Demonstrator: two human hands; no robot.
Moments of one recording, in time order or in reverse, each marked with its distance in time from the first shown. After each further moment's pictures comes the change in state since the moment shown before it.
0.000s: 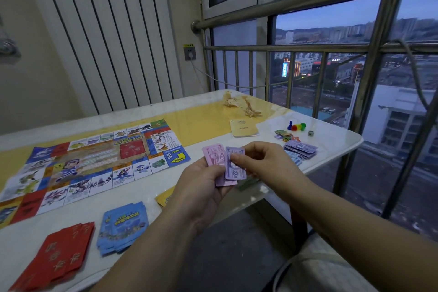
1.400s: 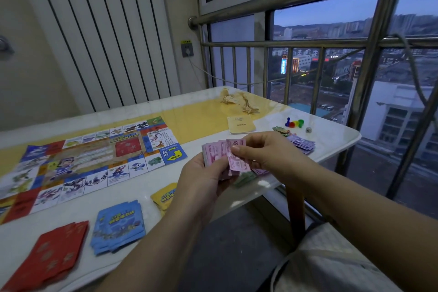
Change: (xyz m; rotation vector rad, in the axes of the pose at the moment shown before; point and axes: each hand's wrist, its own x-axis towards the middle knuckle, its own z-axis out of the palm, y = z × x) left_hand 0.004 -0.009 0.004 0.153 0.011 0.104; right_hand 0.004 -0.018 -0.015 0.038 -0.119 0.088
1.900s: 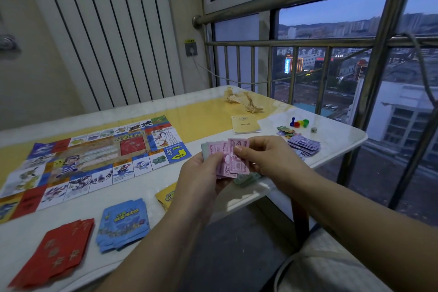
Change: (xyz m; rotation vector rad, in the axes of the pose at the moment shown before) left_hand 0.011 -0.006 -0.011 0.036 0.095 0.025; right_hand 0.003 0.010 0.015 0.089 0.091 -0.022
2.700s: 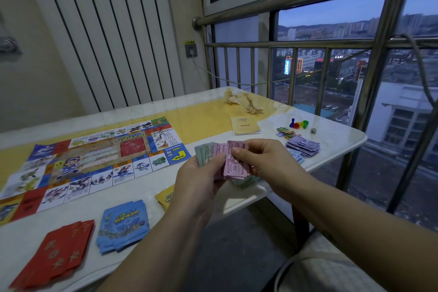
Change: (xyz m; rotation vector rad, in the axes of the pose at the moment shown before) left_hand 0.004 -0.002 -0.002 -0.096 0.024 -0.004; right_hand -0.005 -0.001 0.004 0.105 -0.034 0.014
